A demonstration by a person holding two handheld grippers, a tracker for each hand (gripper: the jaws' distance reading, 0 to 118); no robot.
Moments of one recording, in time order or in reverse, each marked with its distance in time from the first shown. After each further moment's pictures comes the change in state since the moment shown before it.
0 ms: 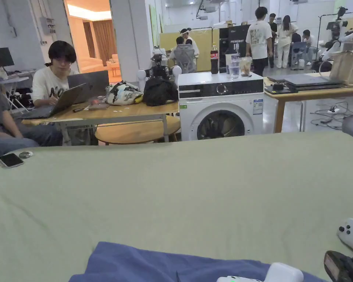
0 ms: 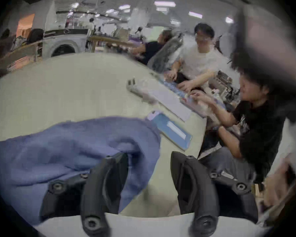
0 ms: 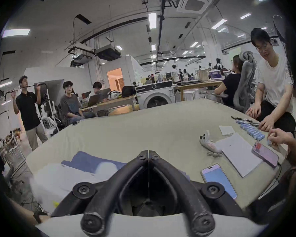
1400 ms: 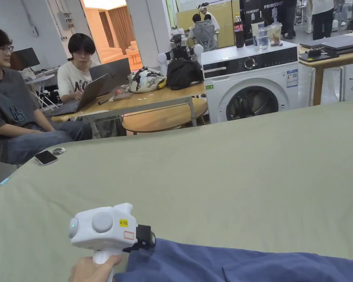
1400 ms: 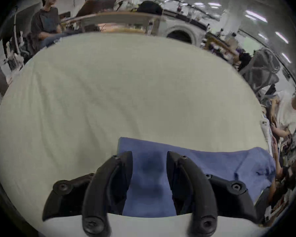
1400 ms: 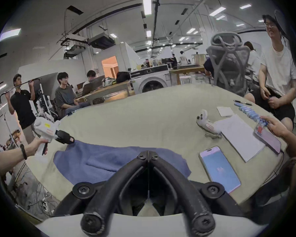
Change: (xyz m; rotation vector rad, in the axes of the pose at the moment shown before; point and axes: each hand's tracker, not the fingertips) left arm -0.328 0.016 0.200 -0.159 0.689 0.513; right arm 0.021 -0.024 -0.025 -0.144 -0.043 -0.041
